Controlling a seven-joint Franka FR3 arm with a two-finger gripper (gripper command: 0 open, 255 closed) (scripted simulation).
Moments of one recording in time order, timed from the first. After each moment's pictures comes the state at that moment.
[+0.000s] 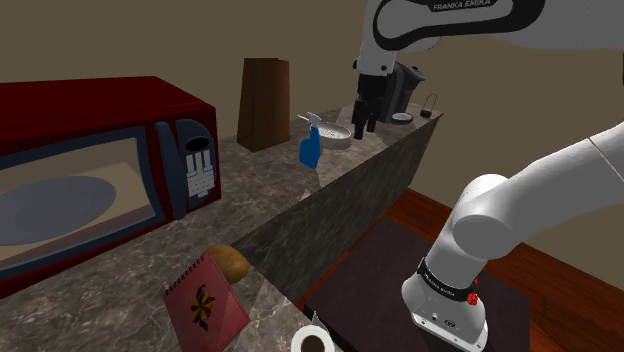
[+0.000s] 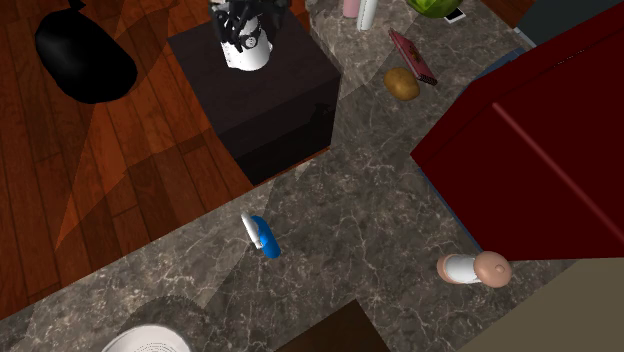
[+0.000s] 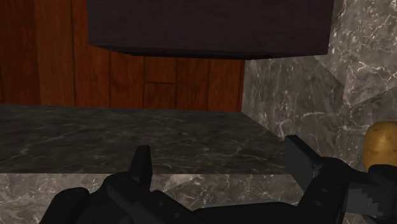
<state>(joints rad) 0.00 -0.58 -0.13 -2.36 -0.06 1.65 -0.19</state>
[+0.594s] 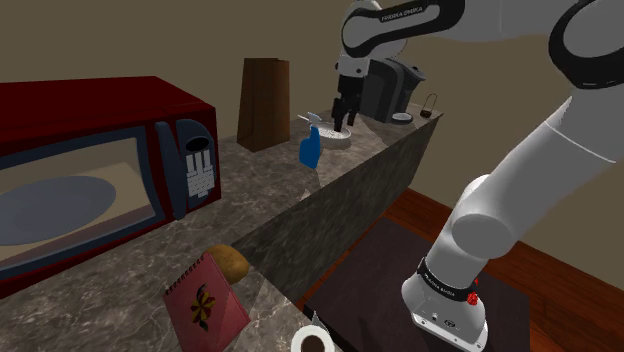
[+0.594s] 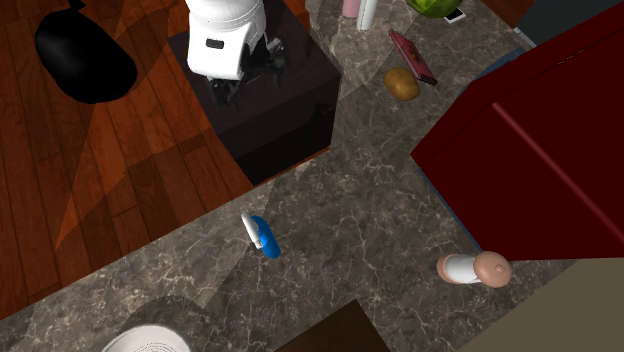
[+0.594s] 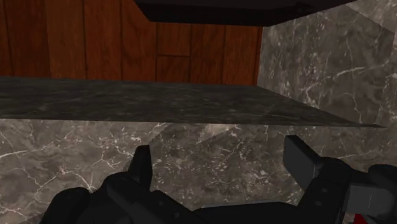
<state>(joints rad) -0.01 -0.26 -0.22 -2.15 -0.06 1.82 -0.29</state>
